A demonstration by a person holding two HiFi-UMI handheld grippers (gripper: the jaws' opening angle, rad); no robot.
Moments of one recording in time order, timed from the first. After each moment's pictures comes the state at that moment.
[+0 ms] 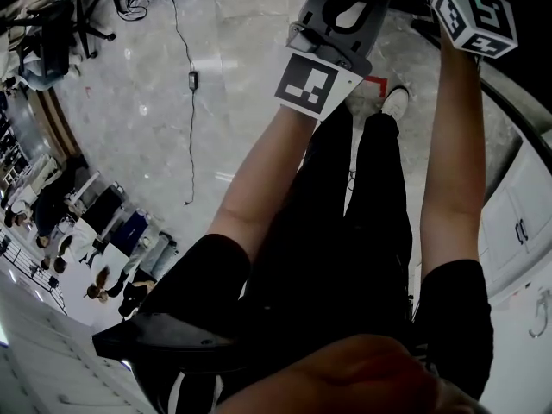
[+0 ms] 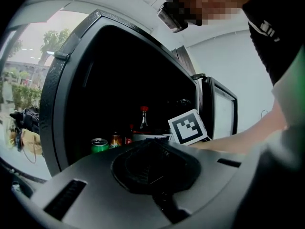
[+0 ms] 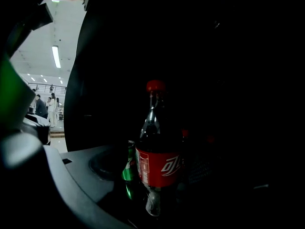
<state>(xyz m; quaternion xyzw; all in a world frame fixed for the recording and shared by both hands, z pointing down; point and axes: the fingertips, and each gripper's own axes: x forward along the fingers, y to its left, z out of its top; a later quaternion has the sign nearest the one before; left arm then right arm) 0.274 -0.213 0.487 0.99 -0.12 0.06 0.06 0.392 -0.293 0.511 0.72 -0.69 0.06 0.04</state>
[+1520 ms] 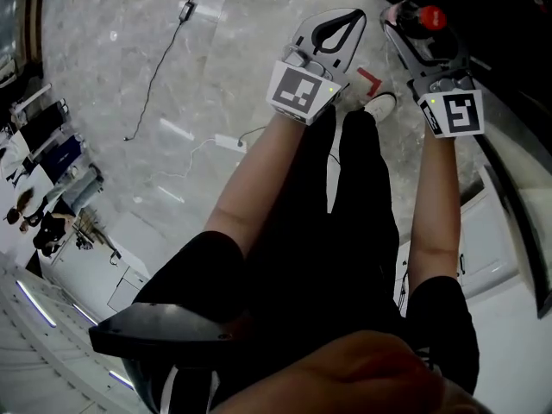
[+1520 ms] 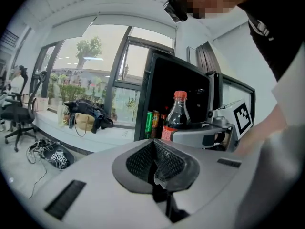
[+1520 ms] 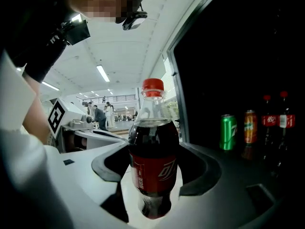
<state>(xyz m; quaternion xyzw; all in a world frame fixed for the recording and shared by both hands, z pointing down) 0.101 -0.177 0.562 0.94 -0.31 0.10 0.11 0.162 -0.181 0.553 0.46 -0.88 0.09 0.04</state>
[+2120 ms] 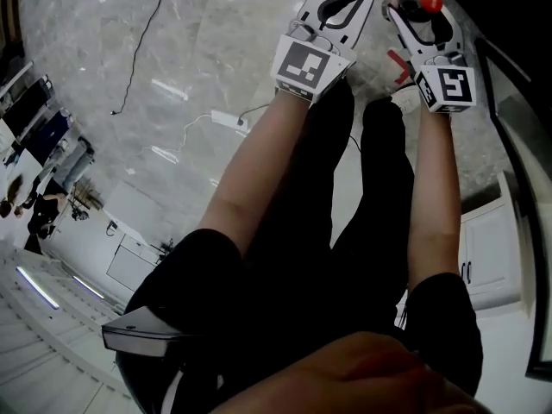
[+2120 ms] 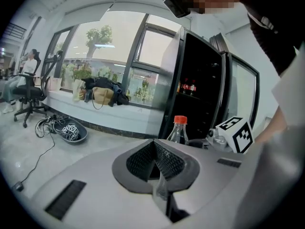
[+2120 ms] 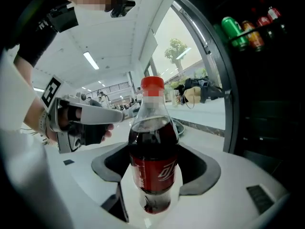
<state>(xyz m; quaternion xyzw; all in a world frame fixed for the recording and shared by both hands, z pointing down) -0.015 -0.192 0.779 0.92 -0.34 0.14 0.17 0.047 -0.182 0.831 0.46 -0.86 0.20 0.09</state>
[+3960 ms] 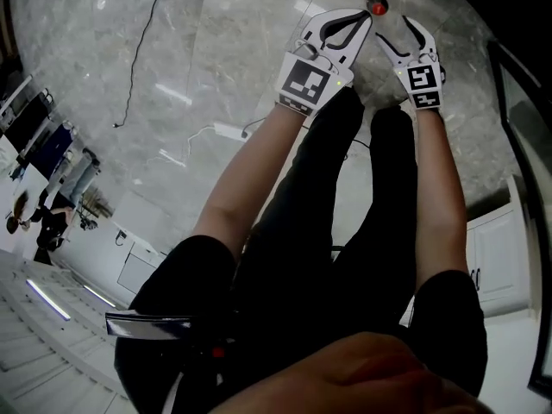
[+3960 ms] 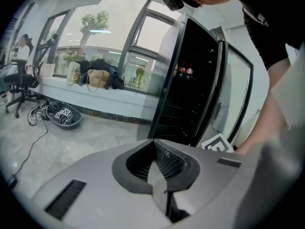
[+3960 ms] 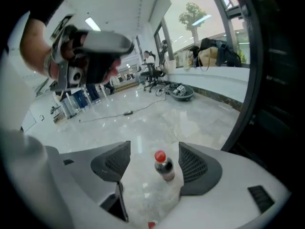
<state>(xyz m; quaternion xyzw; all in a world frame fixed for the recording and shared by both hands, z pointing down) -0.033 -0.166 0.867 0.92 -0.29 0.18 0.19 0.005 -0.115 1.016 0.38 -0.85 0.24 0.28</state>
